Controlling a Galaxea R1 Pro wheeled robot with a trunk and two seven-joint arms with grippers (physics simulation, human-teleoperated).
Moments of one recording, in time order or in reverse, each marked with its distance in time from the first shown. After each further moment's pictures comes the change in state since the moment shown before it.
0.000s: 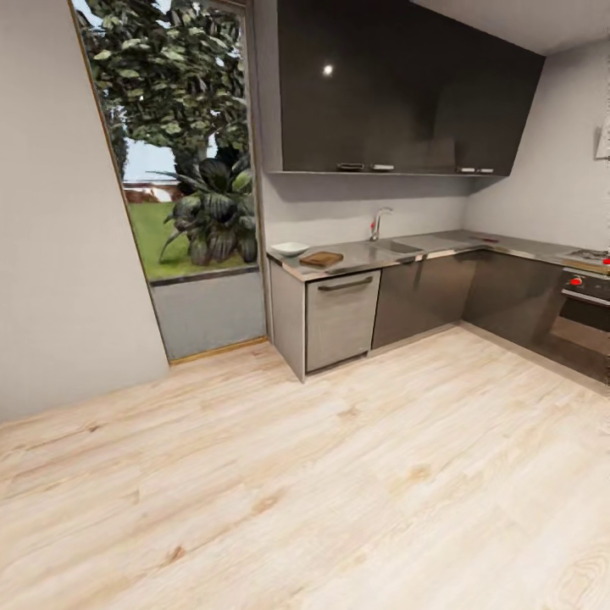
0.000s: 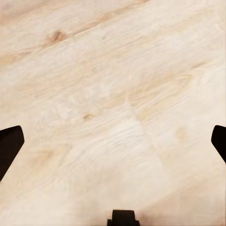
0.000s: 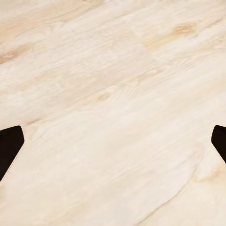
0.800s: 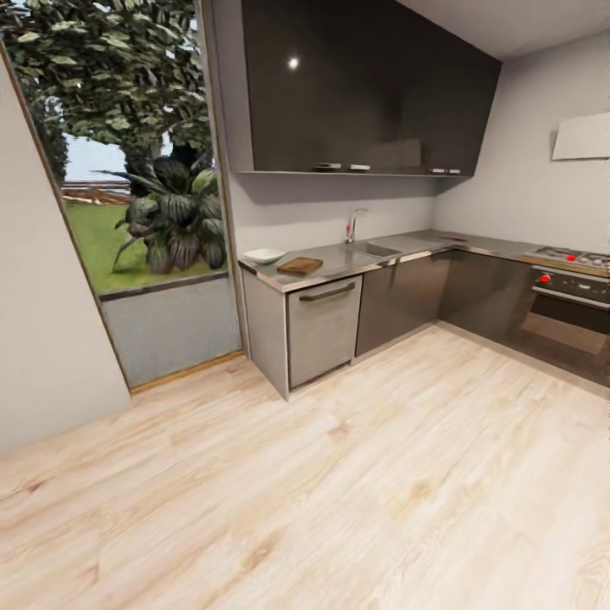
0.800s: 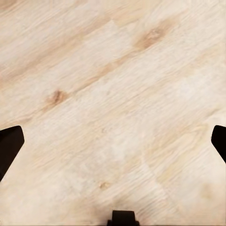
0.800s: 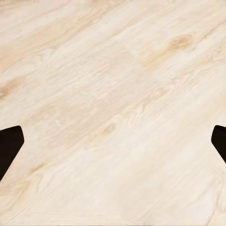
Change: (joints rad) left arm 0.000 0.000 0.000 0.000 -0.001 0.000 0.000; right arm 0.000 0.000 -0.001 0.000 -0.002 0.001 0.000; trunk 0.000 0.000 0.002
